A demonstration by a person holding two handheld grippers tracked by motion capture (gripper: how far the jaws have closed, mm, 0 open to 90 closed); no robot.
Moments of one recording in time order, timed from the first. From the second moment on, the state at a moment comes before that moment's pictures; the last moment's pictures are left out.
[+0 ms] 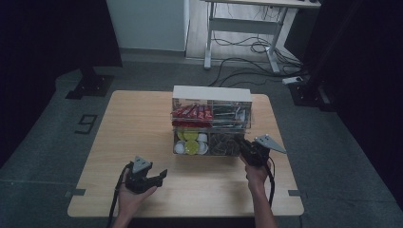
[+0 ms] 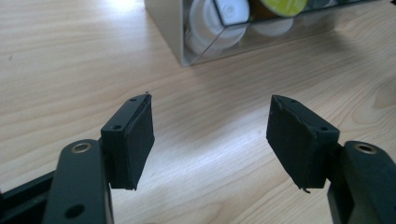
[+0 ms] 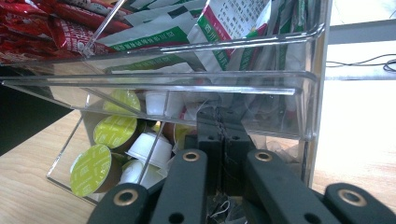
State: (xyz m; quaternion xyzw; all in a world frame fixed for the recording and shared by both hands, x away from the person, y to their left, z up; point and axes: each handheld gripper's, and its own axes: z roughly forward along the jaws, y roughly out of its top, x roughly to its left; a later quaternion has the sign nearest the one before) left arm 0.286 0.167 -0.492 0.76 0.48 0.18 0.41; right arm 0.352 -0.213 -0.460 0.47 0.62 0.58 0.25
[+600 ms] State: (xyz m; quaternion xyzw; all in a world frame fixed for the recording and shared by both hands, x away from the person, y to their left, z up) left arm 0.295 0.130 -0.473 0.76 0.46 0.18 0.42; right arm 0.351 -0.221 -0.459 0.47 0.62 0.58 0.25
